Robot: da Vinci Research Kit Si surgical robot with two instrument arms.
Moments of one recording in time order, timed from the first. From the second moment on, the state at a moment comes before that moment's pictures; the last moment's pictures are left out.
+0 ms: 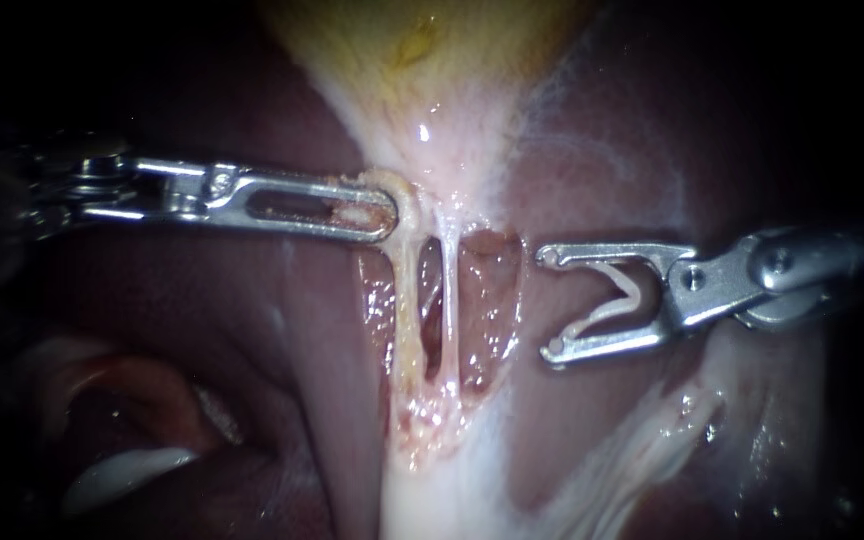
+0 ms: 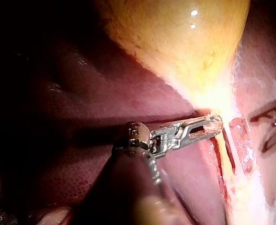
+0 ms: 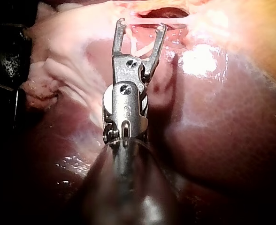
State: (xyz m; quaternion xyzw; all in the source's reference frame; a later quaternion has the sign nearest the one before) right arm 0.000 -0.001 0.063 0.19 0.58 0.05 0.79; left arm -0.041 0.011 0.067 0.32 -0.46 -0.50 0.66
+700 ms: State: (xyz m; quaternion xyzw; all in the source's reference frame) right arm 0.000 -0.001 0.063 0.19 0.58 0.05 0.79; left arm -0.038 0.012 0.061 0.33 -0.46 -0.50 0.65
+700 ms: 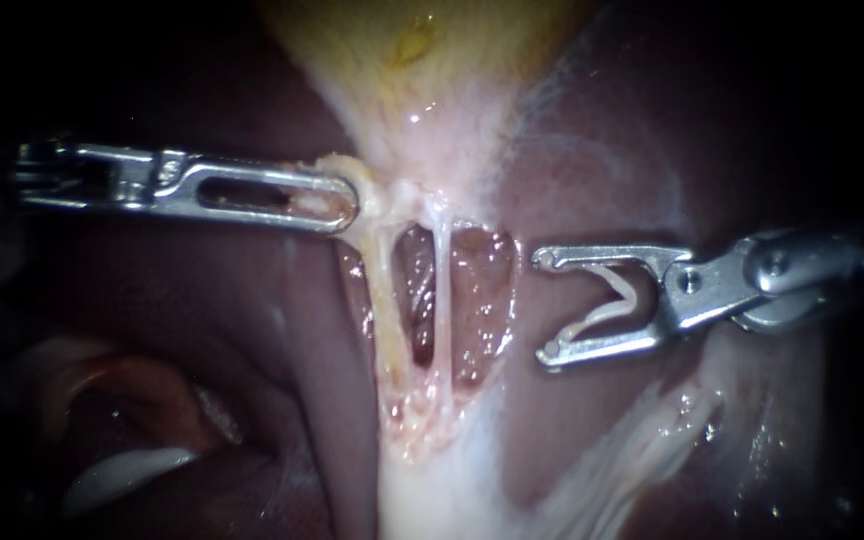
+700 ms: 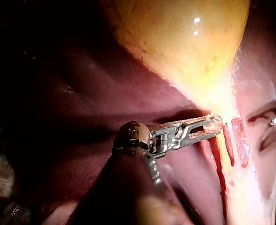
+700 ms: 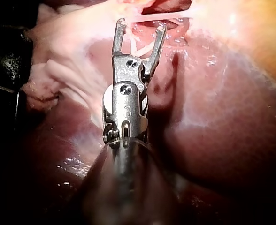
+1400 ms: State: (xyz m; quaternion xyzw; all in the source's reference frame) right arm 0.007 -0.004 0.067 0.21 0.57 0.05 0.79; left arm -0.037 0.011 0.061 0.33 -0.46 -0.50 0.65
